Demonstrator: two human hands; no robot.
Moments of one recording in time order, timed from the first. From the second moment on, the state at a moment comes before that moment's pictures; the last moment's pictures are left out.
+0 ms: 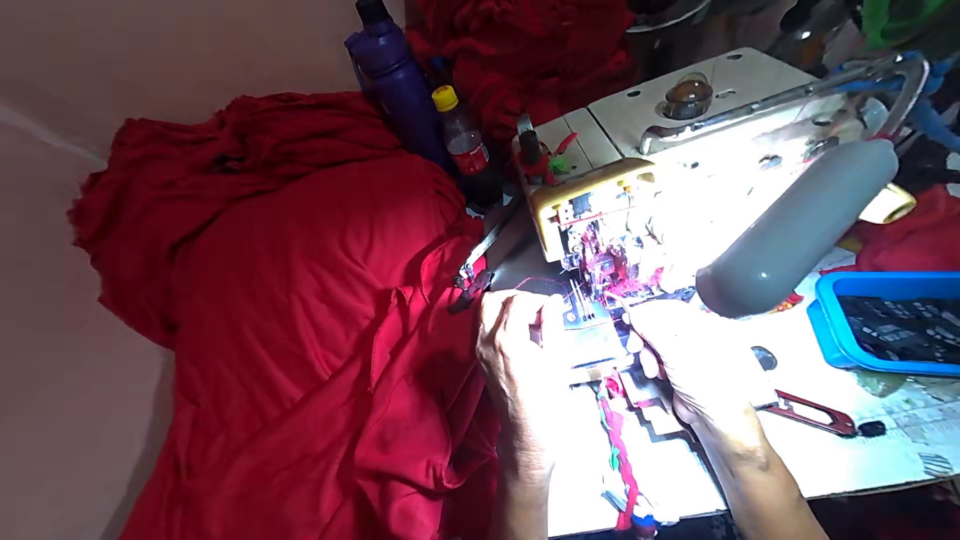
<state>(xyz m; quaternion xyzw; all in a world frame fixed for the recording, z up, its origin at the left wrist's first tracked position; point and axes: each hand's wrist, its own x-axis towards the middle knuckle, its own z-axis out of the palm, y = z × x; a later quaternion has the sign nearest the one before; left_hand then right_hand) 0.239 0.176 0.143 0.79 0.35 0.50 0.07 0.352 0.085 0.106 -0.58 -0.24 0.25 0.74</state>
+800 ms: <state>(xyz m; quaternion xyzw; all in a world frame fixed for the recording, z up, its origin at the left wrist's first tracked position) 0.238 0.173 0.145 0.79 0.36 0.49 0.07 0.351 0.087 0.109 -0.60 -0.23 0.25 0.73</state>
